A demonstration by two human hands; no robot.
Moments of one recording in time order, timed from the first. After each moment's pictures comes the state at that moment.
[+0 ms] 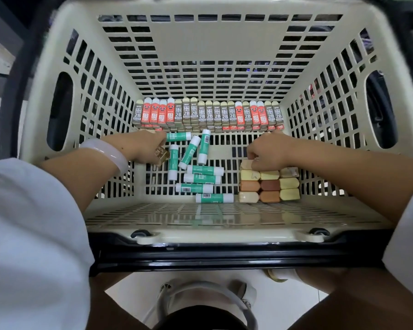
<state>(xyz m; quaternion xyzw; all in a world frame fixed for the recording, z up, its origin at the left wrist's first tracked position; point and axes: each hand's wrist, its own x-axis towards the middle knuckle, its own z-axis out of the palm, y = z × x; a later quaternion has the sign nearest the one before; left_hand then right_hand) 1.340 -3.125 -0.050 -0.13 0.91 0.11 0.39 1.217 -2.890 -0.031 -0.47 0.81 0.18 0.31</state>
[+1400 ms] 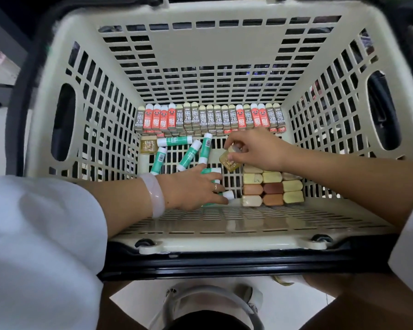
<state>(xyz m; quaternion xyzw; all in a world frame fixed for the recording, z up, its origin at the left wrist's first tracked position) 1.350 -3.034 -0.066 0.34 0.88 -0.11 0.31 1.229 -2.900 -0.028 -0.46 0.84 -0.17 0.25</state>
